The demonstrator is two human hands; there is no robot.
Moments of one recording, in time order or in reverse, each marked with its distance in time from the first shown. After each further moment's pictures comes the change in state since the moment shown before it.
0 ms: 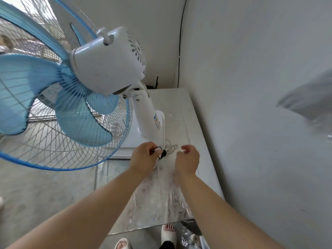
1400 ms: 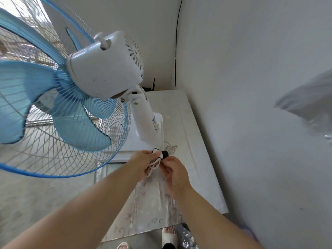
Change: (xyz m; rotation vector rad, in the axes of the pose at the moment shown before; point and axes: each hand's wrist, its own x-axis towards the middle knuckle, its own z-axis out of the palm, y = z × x) left_hand 0.007 0.011 -0.005 -0.730 -0.265 -0.594; right_hand -0.030 0.016 0.005 0.756 -0.492 0.339
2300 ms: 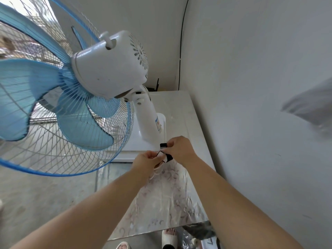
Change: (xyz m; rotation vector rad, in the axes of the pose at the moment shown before) left_hand 0.004 -0.016 -0.003 0.199 0.083 0.167; right_hand 0.038 -0.072 0.029 -1.493 -0.111 -0.353
